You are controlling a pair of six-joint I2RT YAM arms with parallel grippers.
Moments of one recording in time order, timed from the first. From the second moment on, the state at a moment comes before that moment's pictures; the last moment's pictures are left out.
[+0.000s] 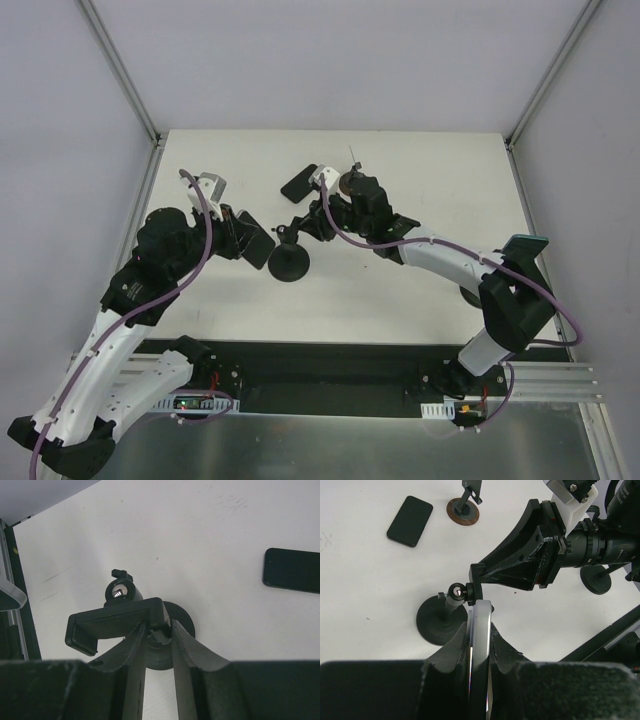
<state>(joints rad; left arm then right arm) -0.47 0.70 0.98 -0.56 0.13 -0.31 0.76 1.60 1.08 0.18 -0.40 0.03</state>
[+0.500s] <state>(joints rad) -0.47 0.81 0.98 -0.37 0.46 -0.29 0.76 1.61 1.09 0.19 -0.41 -0.02</state>
